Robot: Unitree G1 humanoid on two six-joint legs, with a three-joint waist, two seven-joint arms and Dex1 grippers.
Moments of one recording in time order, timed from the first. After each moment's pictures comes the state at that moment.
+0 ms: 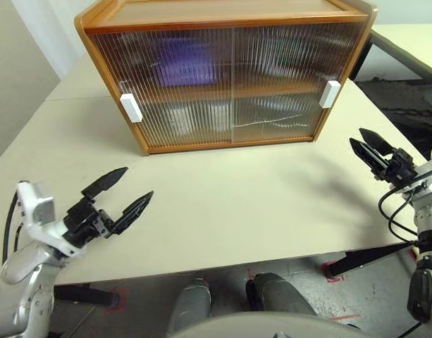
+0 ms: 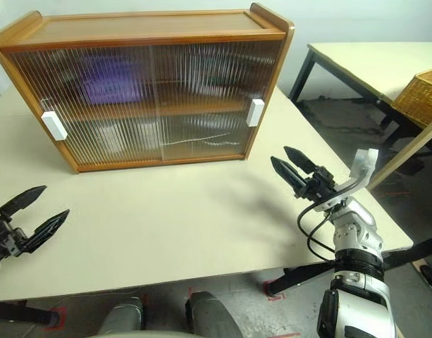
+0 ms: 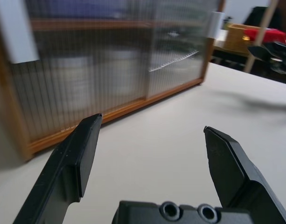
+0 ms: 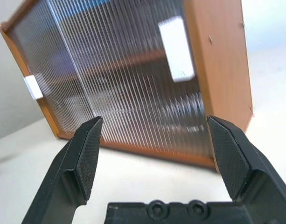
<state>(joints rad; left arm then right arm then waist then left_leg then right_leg) 0.36 0.55 0.48 -0.26 -0.66 0.00 -0.94 -0.40 -0.60 -0.41 0.73 0.67 0.03 1.30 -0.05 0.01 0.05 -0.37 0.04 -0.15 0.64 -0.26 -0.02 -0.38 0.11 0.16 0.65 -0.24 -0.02</state>
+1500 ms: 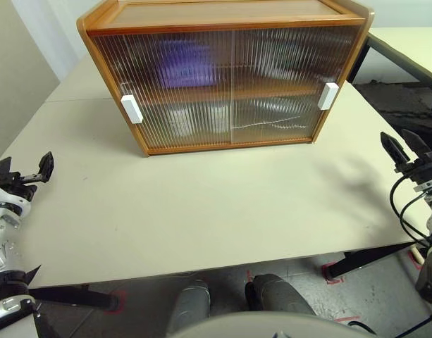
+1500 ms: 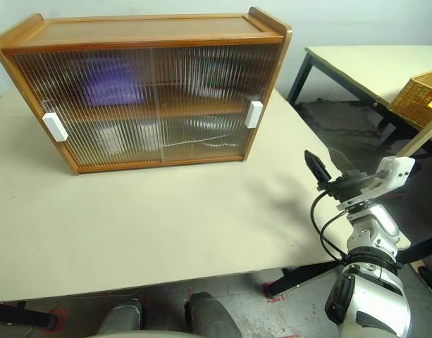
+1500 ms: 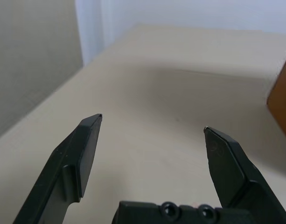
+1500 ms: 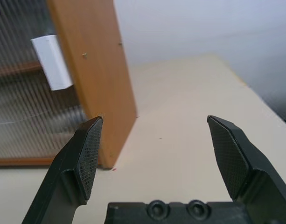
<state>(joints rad) -0.12 0.73 0.63 0.54 -0.38 -0.05 -0.44 -0.50 -0.66 -0.54 1.03 0.54 -0.27 1.08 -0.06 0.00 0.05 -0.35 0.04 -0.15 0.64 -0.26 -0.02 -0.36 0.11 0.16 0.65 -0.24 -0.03</state>
